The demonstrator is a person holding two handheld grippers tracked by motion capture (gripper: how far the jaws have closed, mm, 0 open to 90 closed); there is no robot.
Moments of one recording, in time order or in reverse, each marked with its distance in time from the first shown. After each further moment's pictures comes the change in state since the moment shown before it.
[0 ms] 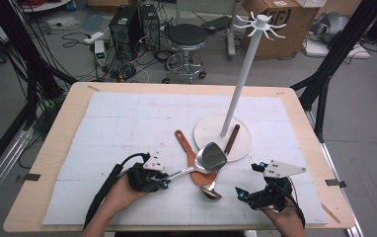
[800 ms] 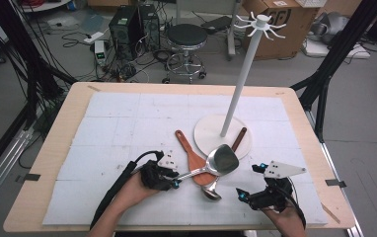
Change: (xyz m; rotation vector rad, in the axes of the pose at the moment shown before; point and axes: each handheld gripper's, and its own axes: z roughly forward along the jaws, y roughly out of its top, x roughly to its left) left arm -0.004 0.021 0.018 0.017 -0.039 0.042; right arm -0.001 -0.004 0.001 0.016 0.001 0.008
